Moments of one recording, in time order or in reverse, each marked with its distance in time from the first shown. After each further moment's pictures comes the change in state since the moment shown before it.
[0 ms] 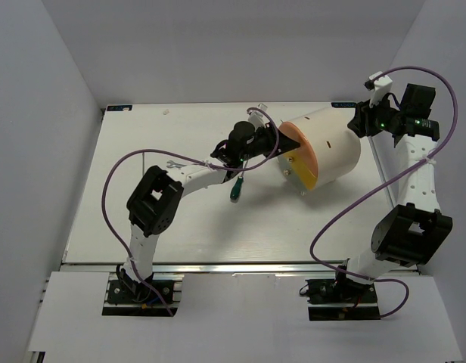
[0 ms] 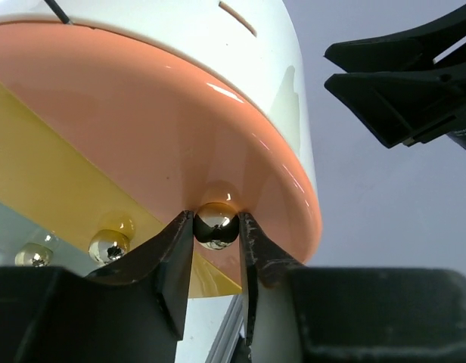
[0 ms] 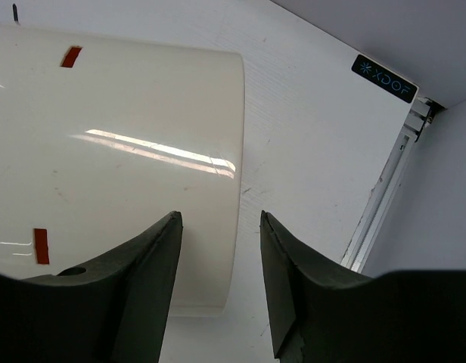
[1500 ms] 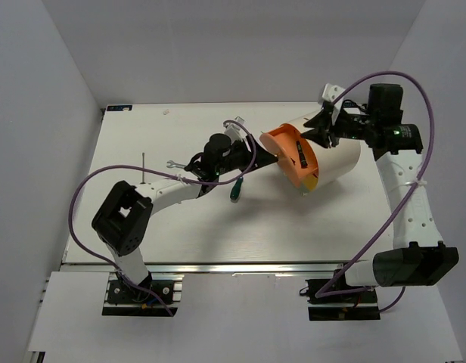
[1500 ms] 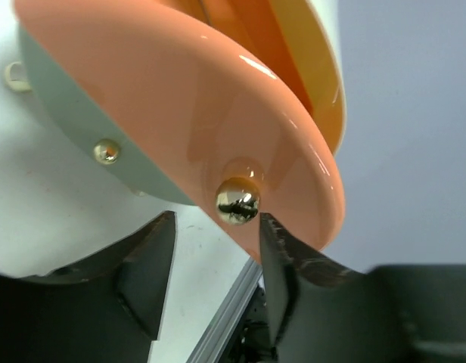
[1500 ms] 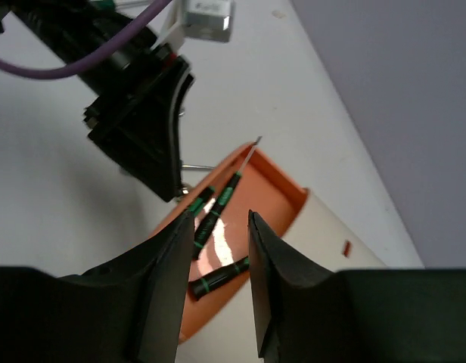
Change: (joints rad) left arm 0.043 -0.298 -0.364 -0.030 0.006 0.045; right arm 0.274 -0.179 0.044 -0.157 -0.357 -0.268
